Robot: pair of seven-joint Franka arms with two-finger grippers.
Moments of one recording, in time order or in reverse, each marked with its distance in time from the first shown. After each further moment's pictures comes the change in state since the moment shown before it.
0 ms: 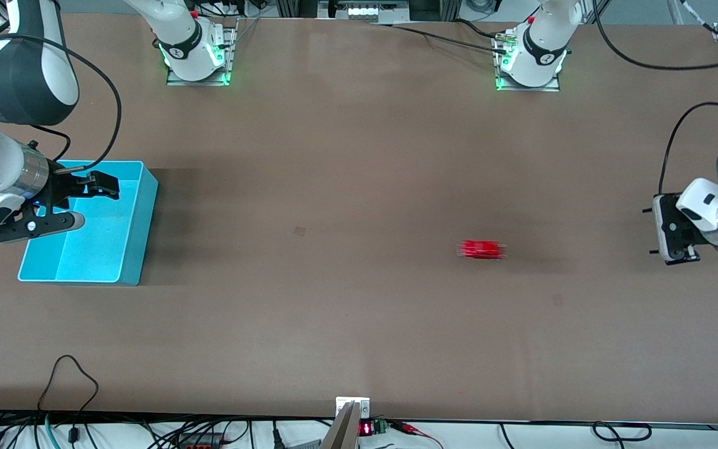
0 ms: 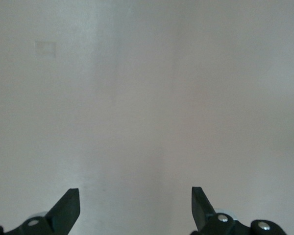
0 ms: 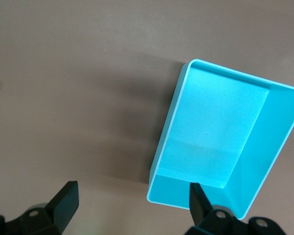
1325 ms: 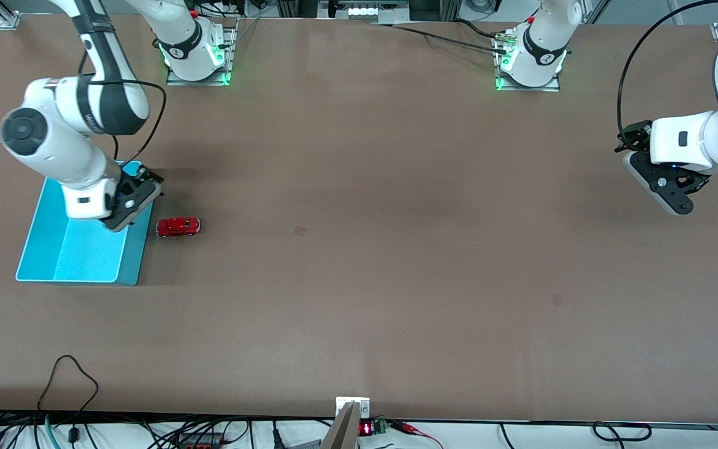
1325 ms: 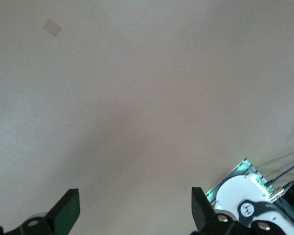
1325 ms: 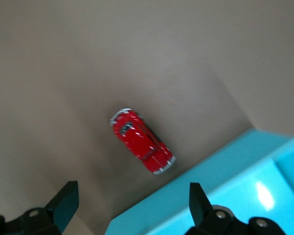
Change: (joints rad) left arm -0.045 -0.261 -0.169 0.010 0.000 -0.328 -0.806; right arm -0.098 -0.103 0.127 -0.623 0.008 0.665 -0.740
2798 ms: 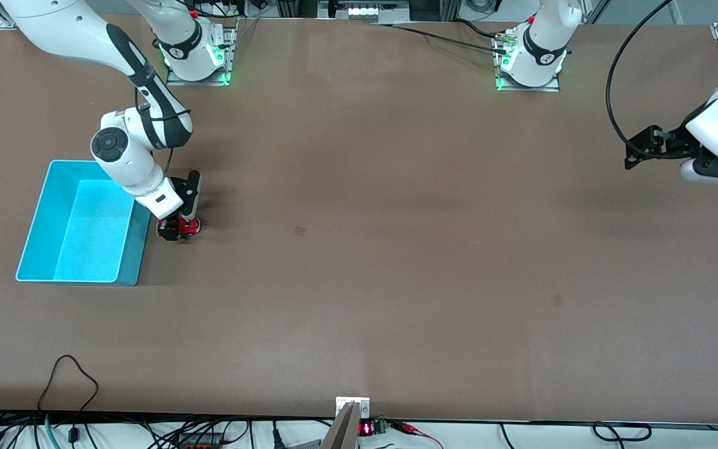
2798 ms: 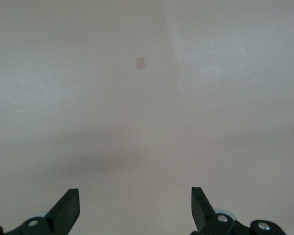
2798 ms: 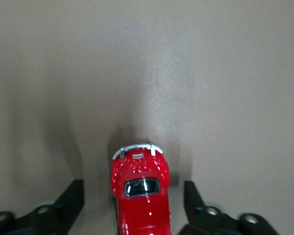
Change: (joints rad) left arm -0.345 -0.126 0.358 -0.005 -0.066 0.149 -0.643; right arm -0.084 0.243 0.062 -0.176 -0.229 0.572 -0.362
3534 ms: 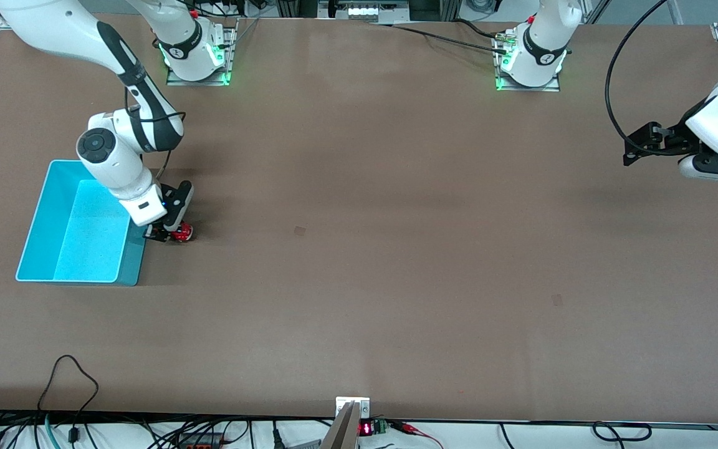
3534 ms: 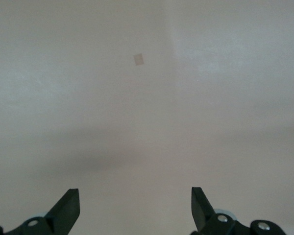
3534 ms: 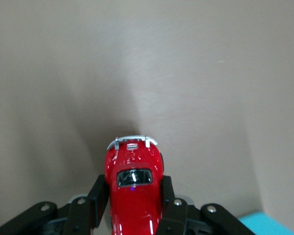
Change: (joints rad) left arm 0.000 -0.001 0.003 -0.008 -0.006 -0.007 -0.004; right arm -0.022 -0.067 0.031 0.087 0.001 -0.156 0.334
